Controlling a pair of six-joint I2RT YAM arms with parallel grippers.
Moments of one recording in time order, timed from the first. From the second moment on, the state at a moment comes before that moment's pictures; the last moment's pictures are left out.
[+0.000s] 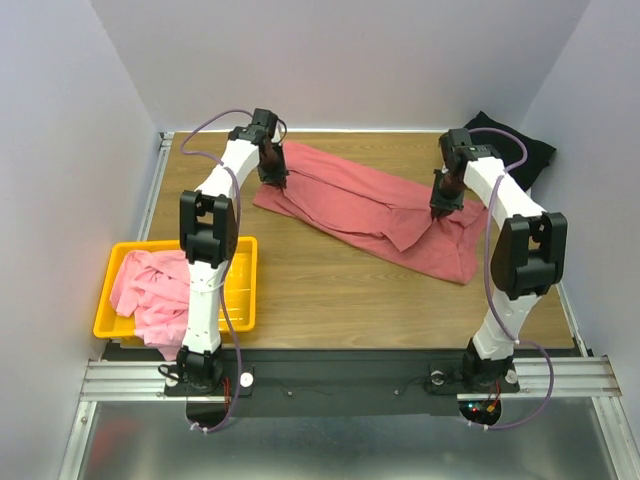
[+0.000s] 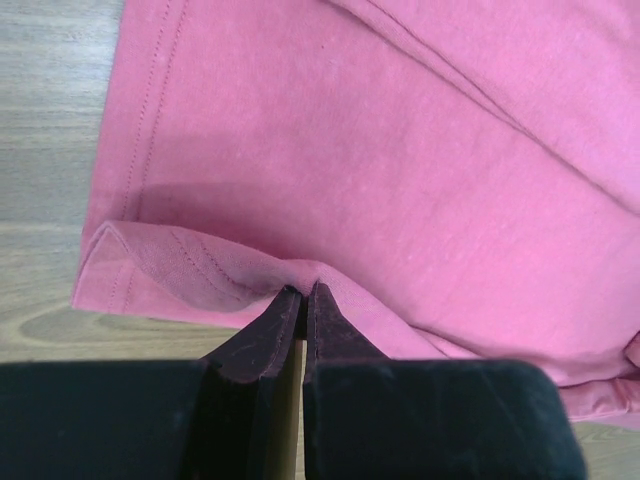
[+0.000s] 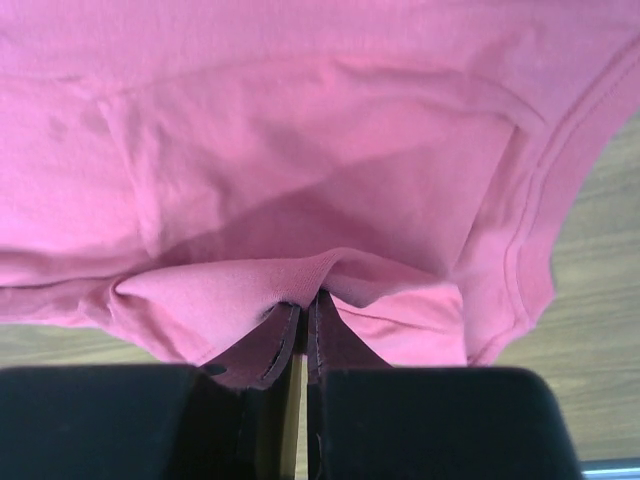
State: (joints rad) left arm -0.25 2.33 2.15 -0.89 0.12 -0.38; right arm 0.11 1.86 1.59 -0.99 0.09 0.39
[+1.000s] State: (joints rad) left arm -0.21 2.40 2.23 -0.79 0.25 -0.47; right arm 0.03 2.07 1.82 -0.99 0.10 0.33
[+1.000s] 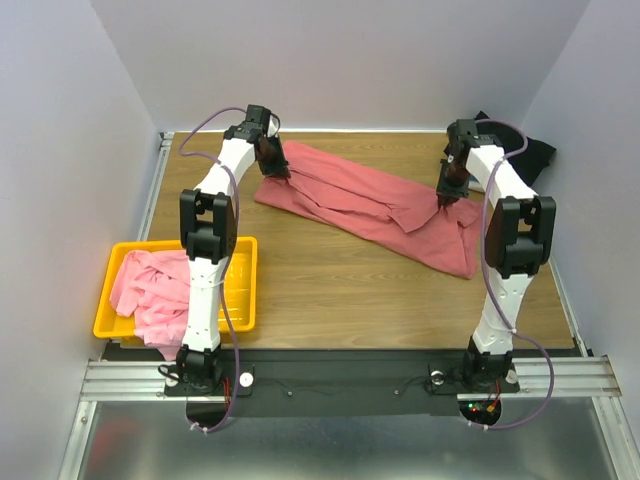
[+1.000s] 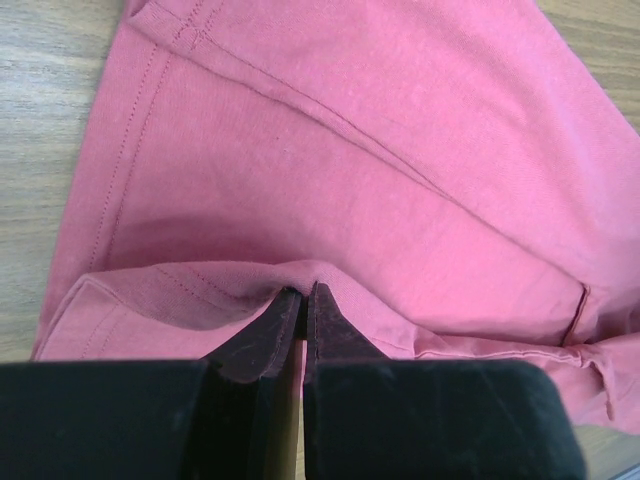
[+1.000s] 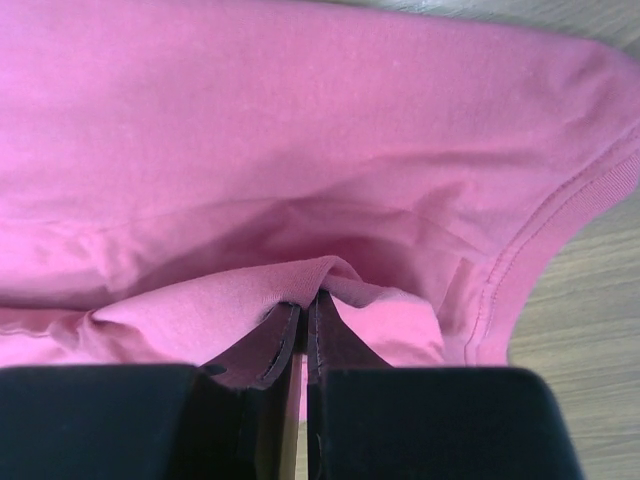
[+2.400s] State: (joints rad) left arm -0.19 2.41 2.27 -0.60 0.26 -0.52; right arm -0.04 2.15 1.89 -0.99 0.13 0.31
